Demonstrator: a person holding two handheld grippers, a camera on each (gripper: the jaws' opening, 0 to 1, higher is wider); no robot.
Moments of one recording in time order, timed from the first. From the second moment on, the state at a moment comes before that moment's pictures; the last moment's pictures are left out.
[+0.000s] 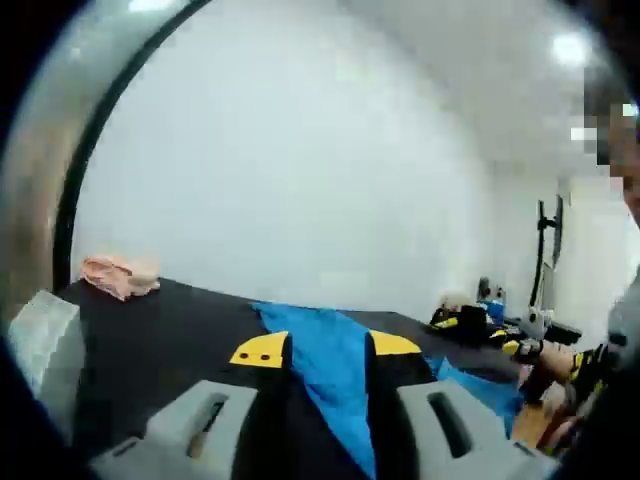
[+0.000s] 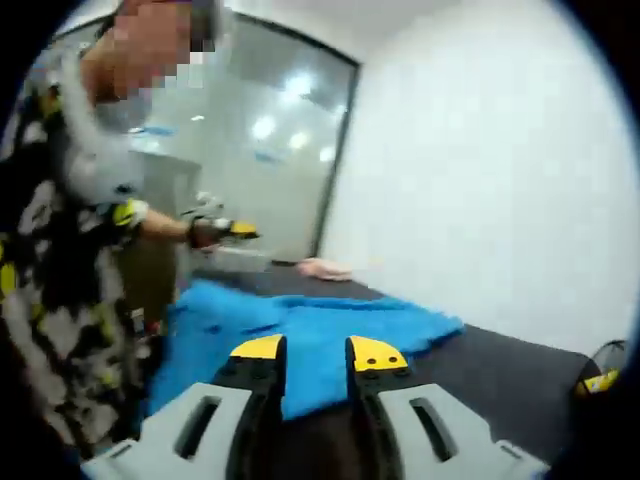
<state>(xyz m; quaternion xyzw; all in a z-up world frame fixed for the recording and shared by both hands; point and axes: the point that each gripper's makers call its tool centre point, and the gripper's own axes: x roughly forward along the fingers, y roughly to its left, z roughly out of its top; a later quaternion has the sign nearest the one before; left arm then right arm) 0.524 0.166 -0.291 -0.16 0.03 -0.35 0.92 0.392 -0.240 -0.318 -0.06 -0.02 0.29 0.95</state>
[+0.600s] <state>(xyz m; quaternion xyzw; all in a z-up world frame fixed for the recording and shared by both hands) 0.774 0.002 -0.383 -0.17 0.17 -0.25 0.94 0.610 -0.326 -0.355 -0.02 0.01 0.08 1.00</state>
